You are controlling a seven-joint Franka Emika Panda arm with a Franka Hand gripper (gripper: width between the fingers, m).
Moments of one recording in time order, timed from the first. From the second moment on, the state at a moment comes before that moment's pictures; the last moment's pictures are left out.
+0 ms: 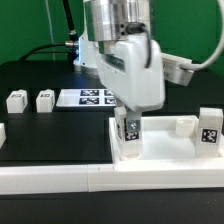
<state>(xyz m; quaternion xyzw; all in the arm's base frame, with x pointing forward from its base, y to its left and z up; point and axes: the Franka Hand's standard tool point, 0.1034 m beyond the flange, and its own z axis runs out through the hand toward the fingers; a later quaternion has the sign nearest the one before) 0.623 0.003 0.073 -0.73 0.68 -0.02 0.08</state>
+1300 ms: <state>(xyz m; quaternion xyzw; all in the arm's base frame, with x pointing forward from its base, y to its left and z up) 0.623 0.014 0.073 -0.97 0.24 -0.06 0.02</state>
